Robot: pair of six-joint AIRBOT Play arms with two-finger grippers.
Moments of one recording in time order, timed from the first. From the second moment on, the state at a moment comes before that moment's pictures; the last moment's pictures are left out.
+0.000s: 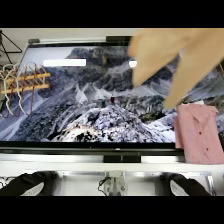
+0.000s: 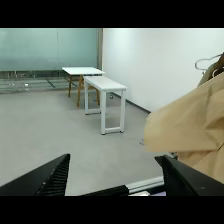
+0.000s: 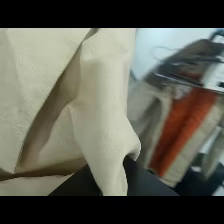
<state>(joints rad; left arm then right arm) -0.37 -1.05 1.62 1.36 -0.36 -1.39 -0.02 -1.09 1.86 -1.99 0.70 1.54</state>
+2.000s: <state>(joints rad) -0.37 -1.06 1.62 1.37 -0.56 -1.43 -1.57 -1.02 1.86 -1.71 0.97 1.70</state>
